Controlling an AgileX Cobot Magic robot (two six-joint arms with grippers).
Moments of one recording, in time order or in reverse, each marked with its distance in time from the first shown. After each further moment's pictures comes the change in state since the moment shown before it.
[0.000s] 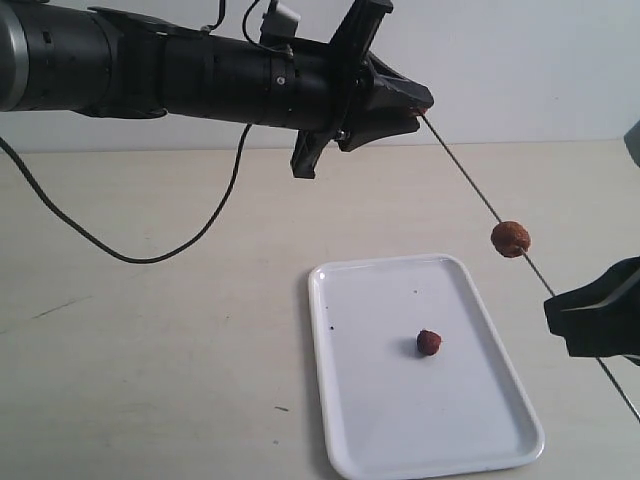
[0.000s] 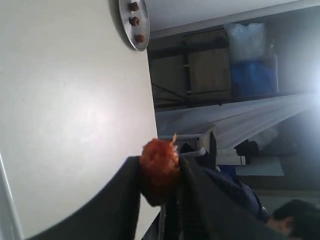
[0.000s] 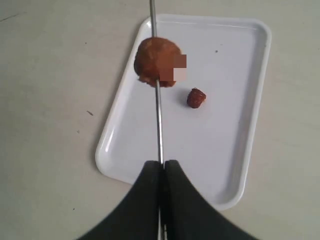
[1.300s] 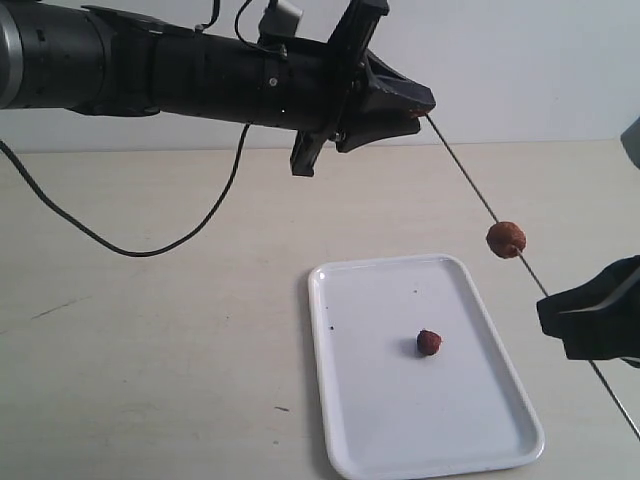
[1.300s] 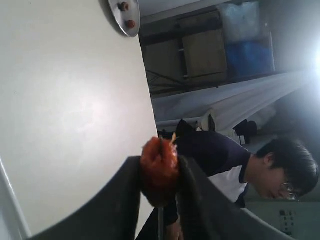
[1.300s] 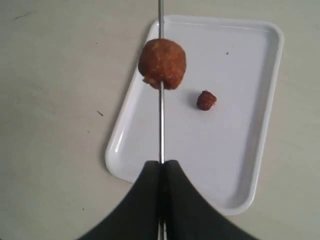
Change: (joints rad) left arm 0.012 0.000 0.000 0.008 0.077 0.062; right arm 0.000 0.000 0.000 0.058 -0.005 -0.060
